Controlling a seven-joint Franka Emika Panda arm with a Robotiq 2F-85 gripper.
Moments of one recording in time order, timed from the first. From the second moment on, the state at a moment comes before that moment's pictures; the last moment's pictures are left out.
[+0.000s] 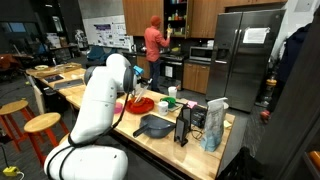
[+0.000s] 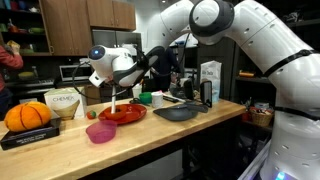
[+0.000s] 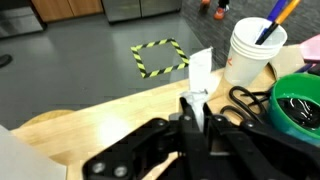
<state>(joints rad) 0.32 0.70 0.21 -1.34 -1.36 2.27 -1.33</state>
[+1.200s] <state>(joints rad) 0.42 0.71 0.13 -1.32 -1.42 1.91 -1.36</state>
